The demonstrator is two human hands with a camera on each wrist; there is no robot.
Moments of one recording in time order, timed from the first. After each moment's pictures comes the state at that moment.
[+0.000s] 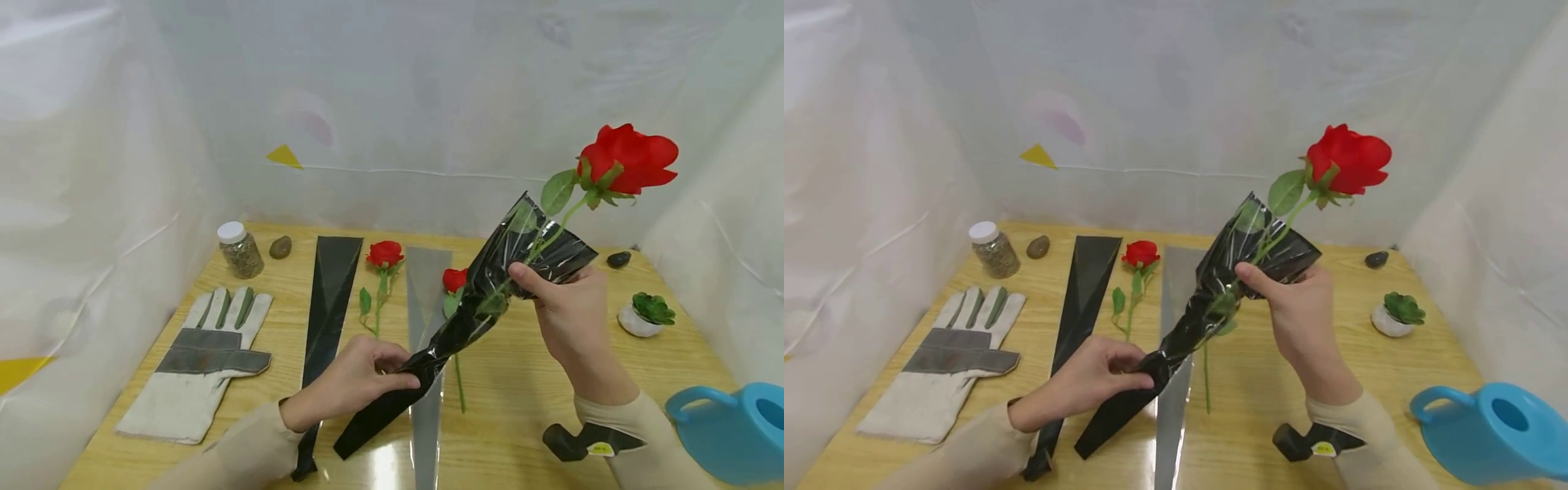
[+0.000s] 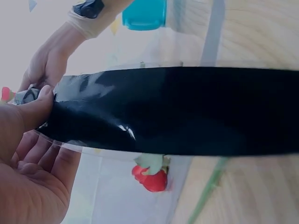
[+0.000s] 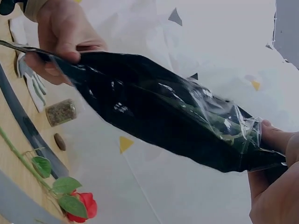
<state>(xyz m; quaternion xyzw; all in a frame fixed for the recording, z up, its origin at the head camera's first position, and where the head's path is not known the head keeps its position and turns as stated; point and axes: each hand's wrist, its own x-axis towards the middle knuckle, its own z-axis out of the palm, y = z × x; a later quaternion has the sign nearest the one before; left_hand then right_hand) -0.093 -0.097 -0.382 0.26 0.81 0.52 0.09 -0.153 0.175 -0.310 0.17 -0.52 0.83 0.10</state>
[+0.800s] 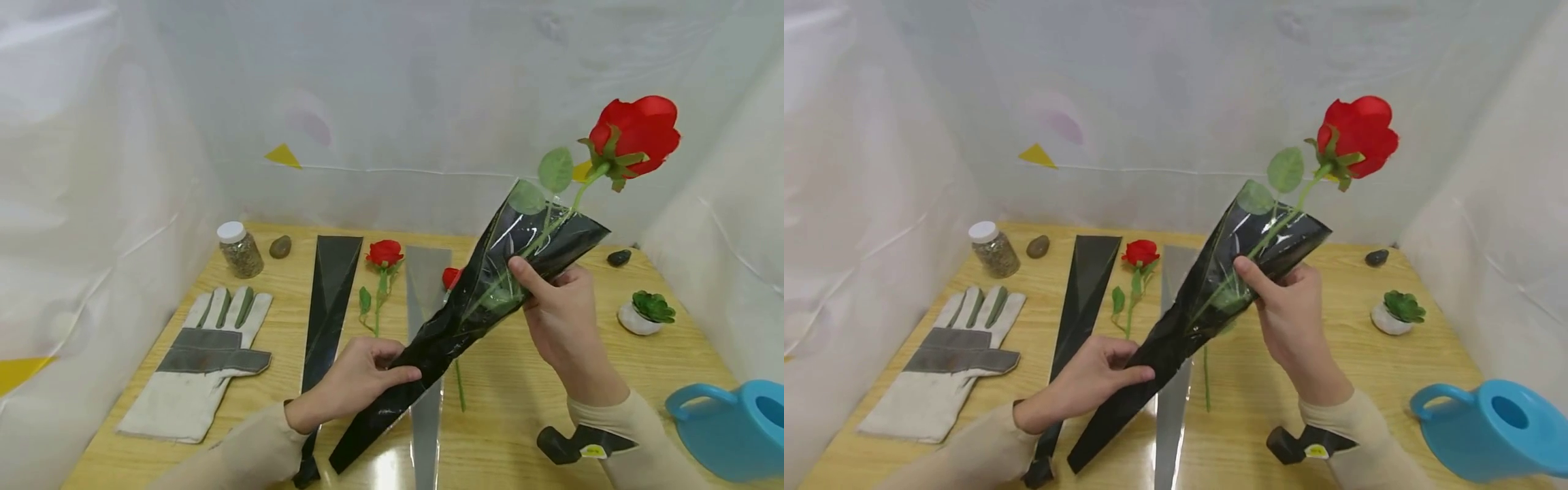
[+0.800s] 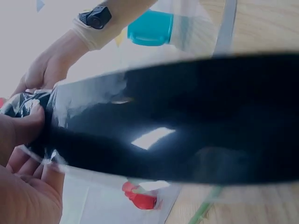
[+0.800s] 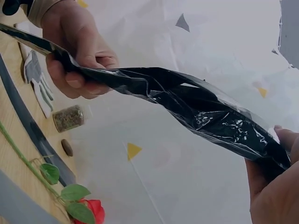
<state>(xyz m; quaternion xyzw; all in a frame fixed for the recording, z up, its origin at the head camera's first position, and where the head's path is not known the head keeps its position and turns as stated) -0.090 -0.093 -0.386 0.22 0.79 0.57 0.07 -0.148 0.168 -0.308 0.15 -0.48 0.86 0.06</state>
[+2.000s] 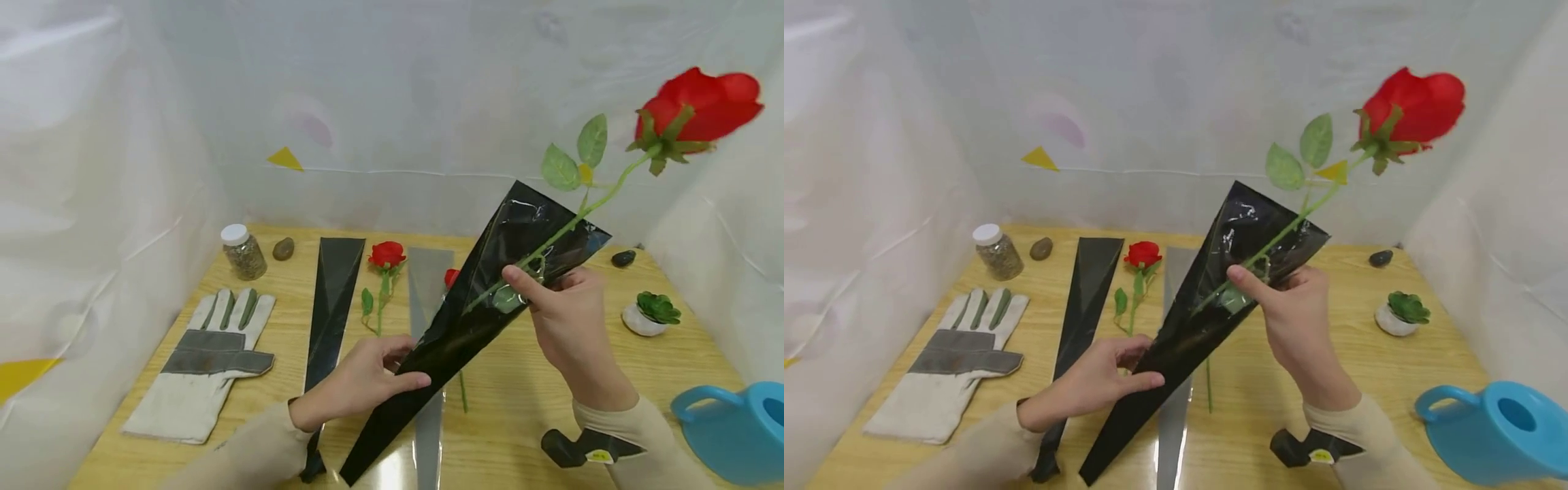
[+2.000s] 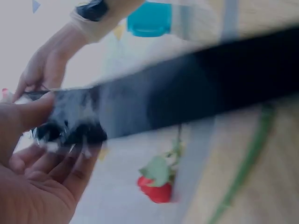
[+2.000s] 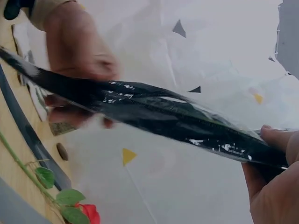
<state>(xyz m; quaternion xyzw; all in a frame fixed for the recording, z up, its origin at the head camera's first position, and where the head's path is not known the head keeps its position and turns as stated) -0.093 -0.088 -0.381 0.24 0.81 0.53 0.09 -0.144 0.169 -0.306 0.19 -0.54 0.82 0.09</state>
